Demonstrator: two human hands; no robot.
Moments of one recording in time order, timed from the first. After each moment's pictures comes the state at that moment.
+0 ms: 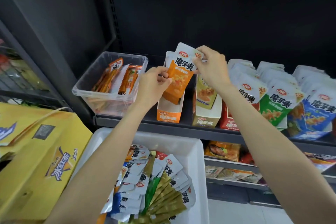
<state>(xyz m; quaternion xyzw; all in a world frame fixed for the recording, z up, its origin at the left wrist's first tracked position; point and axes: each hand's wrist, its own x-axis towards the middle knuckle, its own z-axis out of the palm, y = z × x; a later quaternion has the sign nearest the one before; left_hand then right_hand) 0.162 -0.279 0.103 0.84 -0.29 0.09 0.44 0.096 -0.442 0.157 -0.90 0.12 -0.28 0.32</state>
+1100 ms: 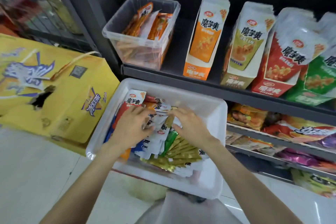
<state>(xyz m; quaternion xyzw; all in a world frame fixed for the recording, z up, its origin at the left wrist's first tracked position) 0.030 -0.097 -0.024 0.93 -0.31 -0.03 0.18 -0.027 -0.302 -0.016 -0.97 -0.06 0.06 0.24</state>
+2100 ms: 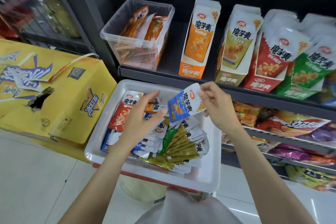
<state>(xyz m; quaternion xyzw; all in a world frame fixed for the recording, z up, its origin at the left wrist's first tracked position) 0.007 -0.127 0.015 0.82 -0.21 -0.09 0.53 -0.049 -0.342 0.057 -0.86 0.07 -0.12 0.48</state>
